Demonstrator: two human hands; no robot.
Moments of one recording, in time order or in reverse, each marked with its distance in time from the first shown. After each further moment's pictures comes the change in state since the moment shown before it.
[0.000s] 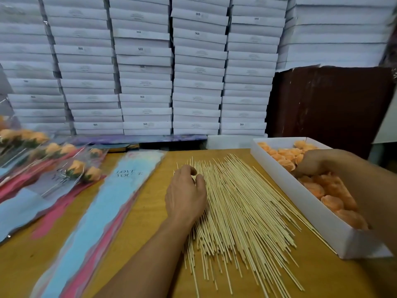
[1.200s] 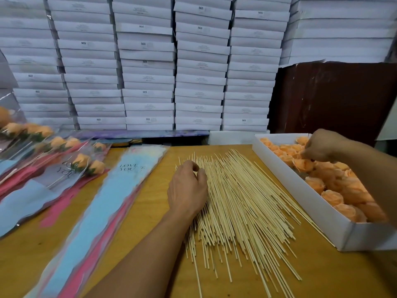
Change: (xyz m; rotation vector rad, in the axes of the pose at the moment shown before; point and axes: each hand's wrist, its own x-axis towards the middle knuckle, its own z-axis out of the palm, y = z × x) left_hand -0.001 0.000 -0.002 -0.028 -0.034 0.011; right_hand -0.005 0.011 -0.015 0.158 0.300 -0.035
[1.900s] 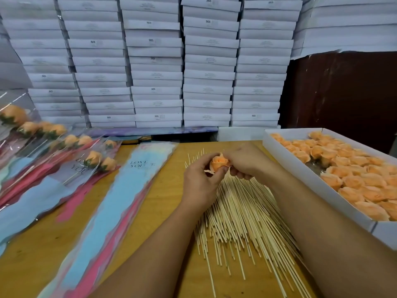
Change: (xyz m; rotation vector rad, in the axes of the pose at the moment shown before) left_hand 0.002 -0.002 -0.001 -0.447 -0.090 0.086; right_hand -0.091 -0.154 0.058 0.774 -0.275 -0.309
